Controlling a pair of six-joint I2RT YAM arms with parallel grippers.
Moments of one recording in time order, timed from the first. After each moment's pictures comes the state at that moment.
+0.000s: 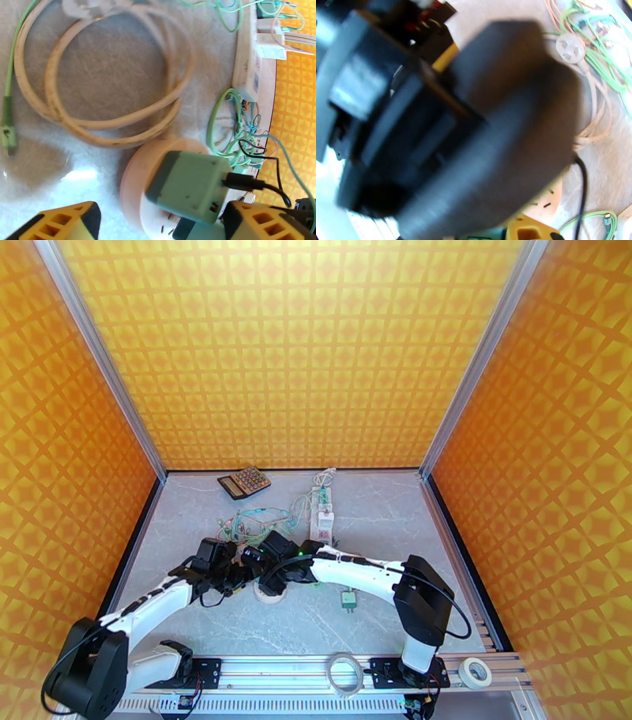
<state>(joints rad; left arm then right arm) -0.35 1.18 0.58 -0.34 0.49 -0.78 1.01 1.80 1.38 -0.62 -0.20 -0.07</state>
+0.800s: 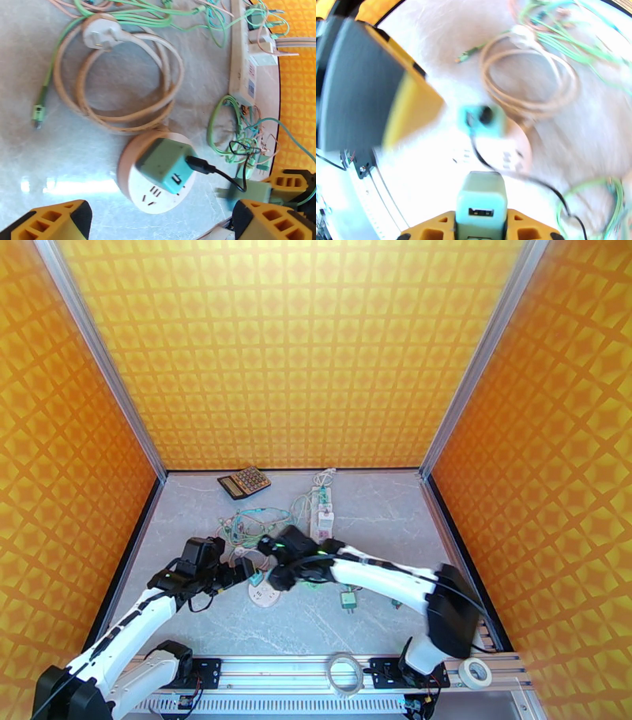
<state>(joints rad) -0.31 1.00 0.64 -0.58 0.36 -0.70 0.91 1.53 1.11 -0.53 -0.22 0.19</state>
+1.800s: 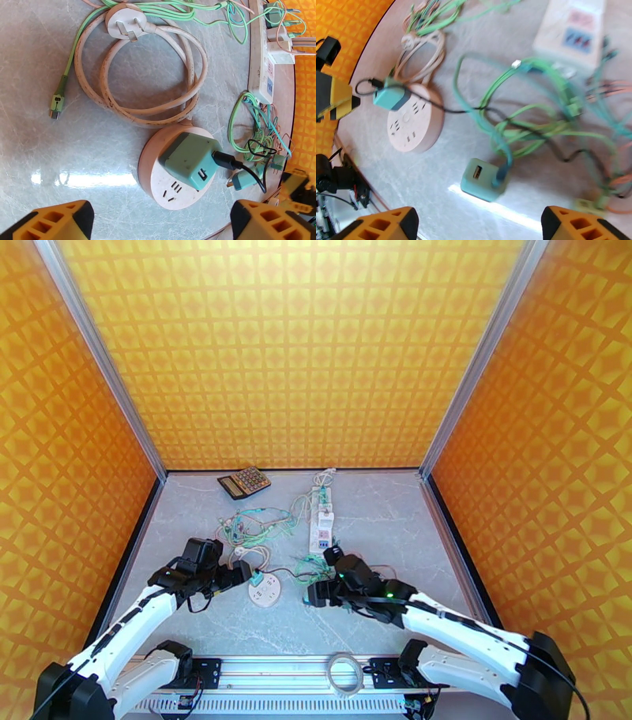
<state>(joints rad) -0.31 1.02 0.65 -0.64 0.32 -0.64 0.82 1.02 0.68 -0.51 -0.01 0.55</state>
